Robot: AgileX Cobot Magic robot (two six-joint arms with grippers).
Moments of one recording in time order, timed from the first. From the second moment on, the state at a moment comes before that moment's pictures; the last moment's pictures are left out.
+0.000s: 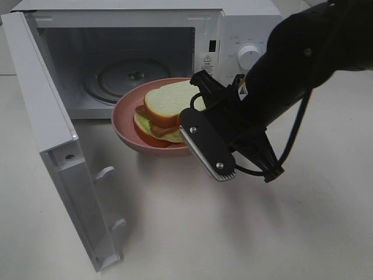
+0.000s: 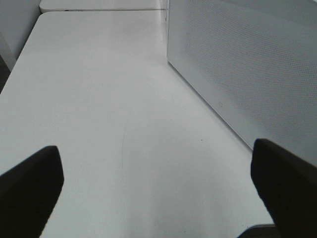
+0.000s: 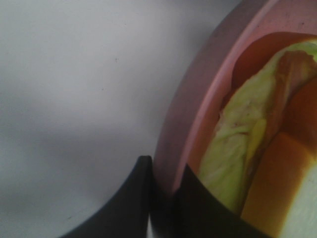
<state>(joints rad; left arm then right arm) 0.01 0.00 -0.52 -0.06 1.08 0.05 0.68 1.65 -0.99 -0.05 0.44 -1.54</state>
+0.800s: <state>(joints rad) 0.01 0.00 -0.52 -0.06 1.08 0.05 0.68 1.26 -0.65 -0.11 0.45 -1.47</state>
